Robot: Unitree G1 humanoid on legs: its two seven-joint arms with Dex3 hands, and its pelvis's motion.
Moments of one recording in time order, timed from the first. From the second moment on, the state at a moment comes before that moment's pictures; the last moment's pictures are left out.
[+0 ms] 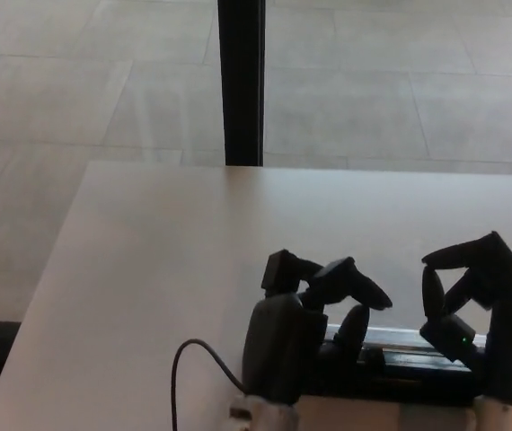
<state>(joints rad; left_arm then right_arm) -0.50 0.13 -0.80 0.54 0.26 -0.36 0.80 -0.23 -0.19 0.11 0.43 -0.28 -0.66 -0.69</state>
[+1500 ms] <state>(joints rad) -0.07 0.61 0.29 0.16 -0.33 -0.11 0.44 0.06 -0.88 -0.90 0.58 0.24 -0.30 -0.31</state>
